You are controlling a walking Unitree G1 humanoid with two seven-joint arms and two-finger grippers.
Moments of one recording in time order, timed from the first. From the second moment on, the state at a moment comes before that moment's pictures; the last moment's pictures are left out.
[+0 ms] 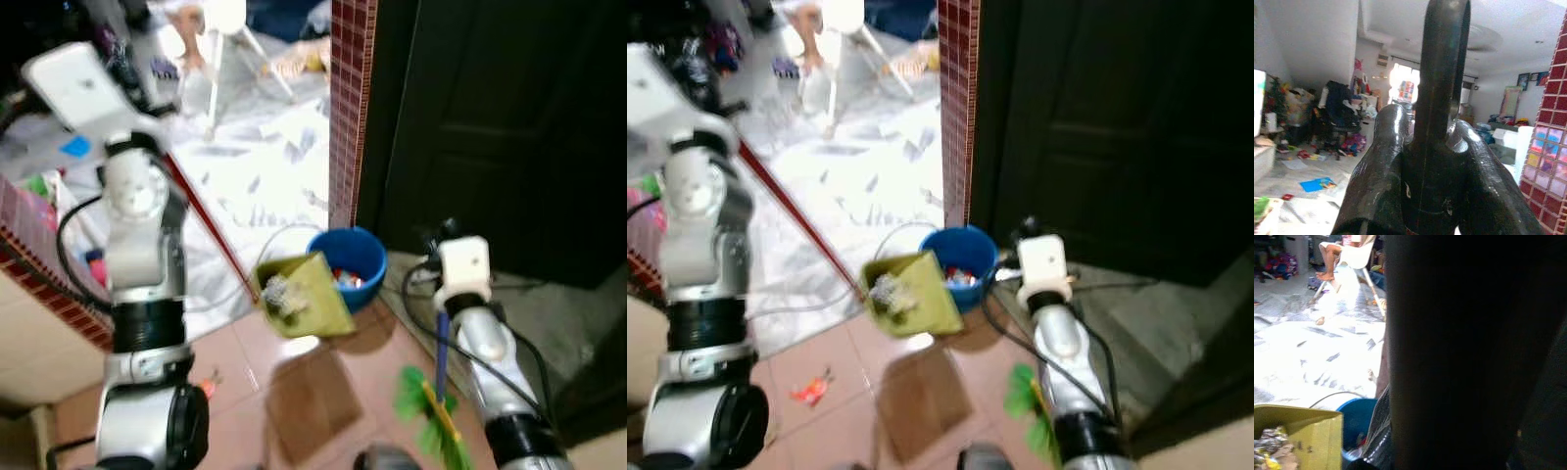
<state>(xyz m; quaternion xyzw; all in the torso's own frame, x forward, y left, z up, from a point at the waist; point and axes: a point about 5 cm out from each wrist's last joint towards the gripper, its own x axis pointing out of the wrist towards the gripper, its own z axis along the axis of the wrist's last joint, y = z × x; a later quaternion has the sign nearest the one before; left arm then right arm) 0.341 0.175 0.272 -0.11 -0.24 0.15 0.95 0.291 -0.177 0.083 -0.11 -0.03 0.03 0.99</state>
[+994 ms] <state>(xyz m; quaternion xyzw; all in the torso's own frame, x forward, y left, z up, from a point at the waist) 0.342 0.179 0.265 -0.08 -0.24 0.16 0.95 0.293 -0.153 0.081 -0.09 -0.03 0.07 0.99</state>
